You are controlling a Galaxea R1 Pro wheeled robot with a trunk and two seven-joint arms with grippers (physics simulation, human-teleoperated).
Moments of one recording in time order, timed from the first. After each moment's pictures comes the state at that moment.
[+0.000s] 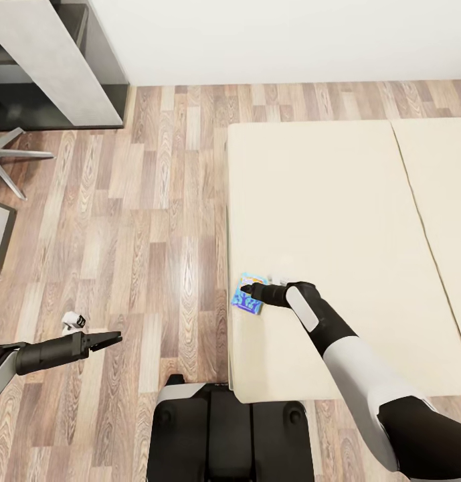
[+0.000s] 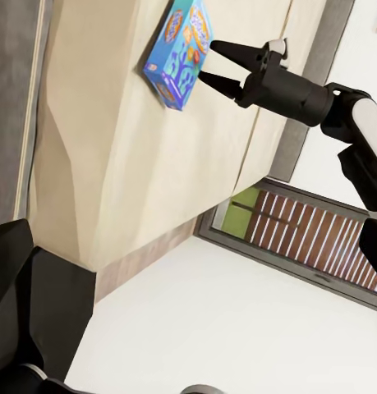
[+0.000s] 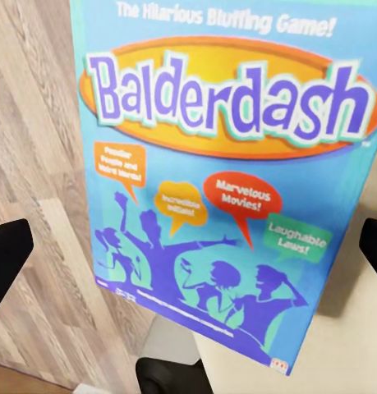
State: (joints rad) left arm -0.55 0.58 -0.05 -0.96 0.62 0.82 -1.29; right arm -0.98 0.05 0.24 -0.71 -0.65 0.66 -0.01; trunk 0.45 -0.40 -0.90
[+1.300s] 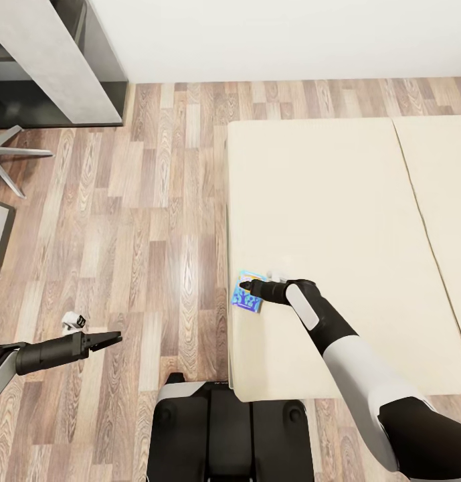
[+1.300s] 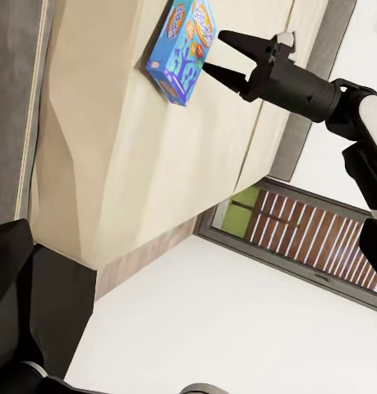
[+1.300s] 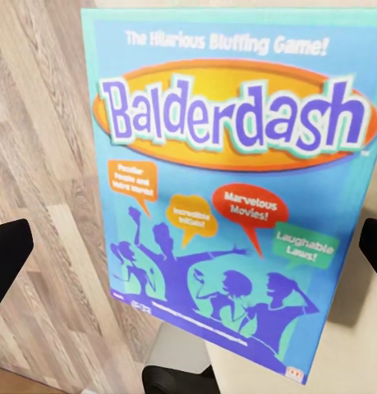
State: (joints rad) left arm -0.55 0.58 -0.05 -0.96 0.62 0.82 -1.29; right arm -0.98 0.05 0.24 -0.74 -0.66 0.66 -0.01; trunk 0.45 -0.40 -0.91
